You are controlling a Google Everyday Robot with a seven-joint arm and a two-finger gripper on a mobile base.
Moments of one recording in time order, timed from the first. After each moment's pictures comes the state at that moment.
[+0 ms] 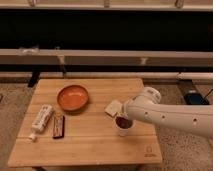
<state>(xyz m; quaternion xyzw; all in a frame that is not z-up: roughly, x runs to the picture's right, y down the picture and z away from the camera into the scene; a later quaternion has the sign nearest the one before) 0.101 0.132 0.744 -0.05 -0.15 -0.68 0.72</state>
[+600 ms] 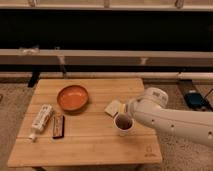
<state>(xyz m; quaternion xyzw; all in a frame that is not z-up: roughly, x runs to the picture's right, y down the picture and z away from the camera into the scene) 0.120 0.097 0.698 -0.02 -0.09 -0.69 0.72</state>
